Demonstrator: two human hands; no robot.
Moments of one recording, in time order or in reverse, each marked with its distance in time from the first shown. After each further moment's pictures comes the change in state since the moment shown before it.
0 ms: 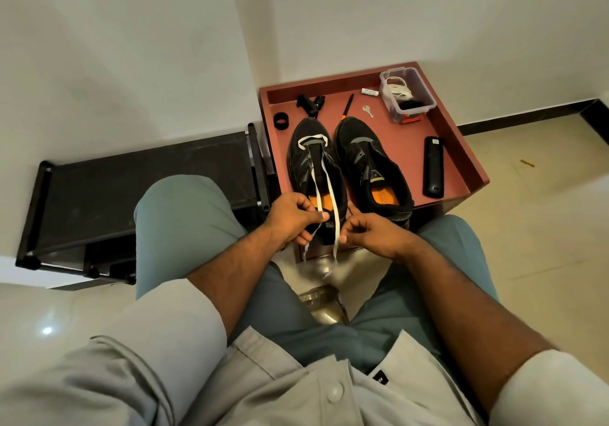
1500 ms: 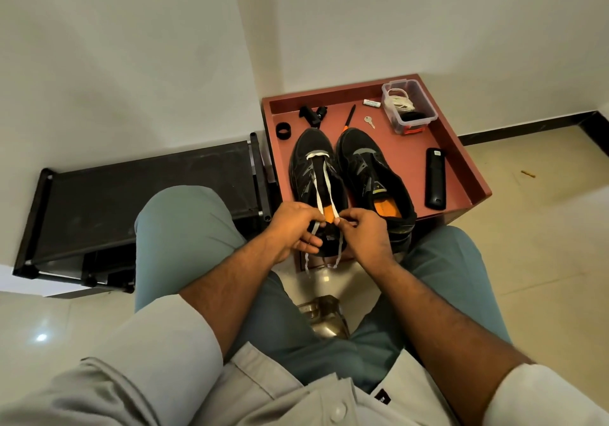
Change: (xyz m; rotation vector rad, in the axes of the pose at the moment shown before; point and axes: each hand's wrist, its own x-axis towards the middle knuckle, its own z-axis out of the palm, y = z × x) left_hand -0.005 0.019 -0.005 -0.244 -0.061 -0.128; right_hand 0.024 -0.020 0.033 -0.072 0.633 -0.046
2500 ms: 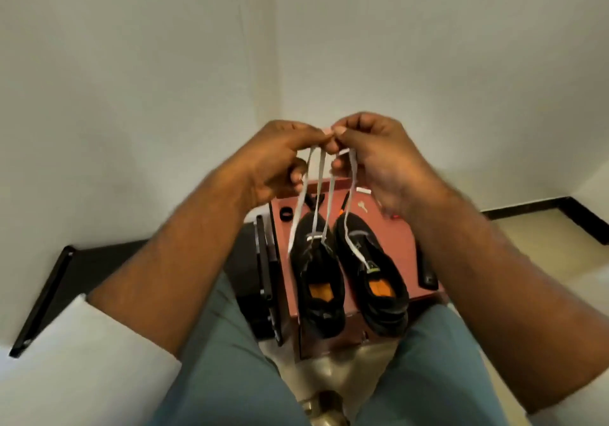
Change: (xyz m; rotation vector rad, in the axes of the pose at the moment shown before) left_hand -0.126 0.218 -0.037 0.013 -0.101 0.633; right_hand 0.018 -0.231 -0.153 0.659 -0.161 -0.300
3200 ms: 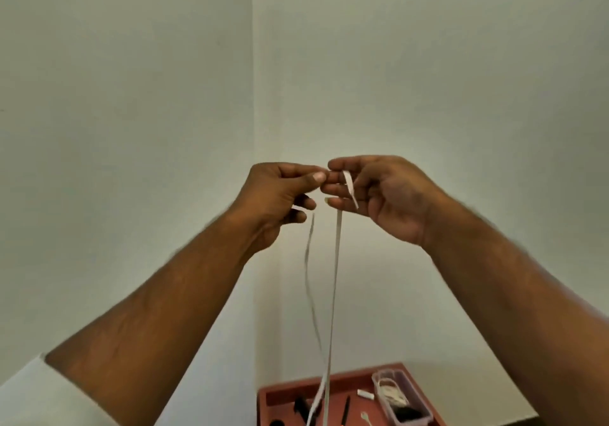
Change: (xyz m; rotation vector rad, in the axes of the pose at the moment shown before) left_hand 0.021 0.206 -0.015 -0.002 0.210 0.542; right_hand 0.037 -0.230 -0.014 0.083 -0.172 -0.309
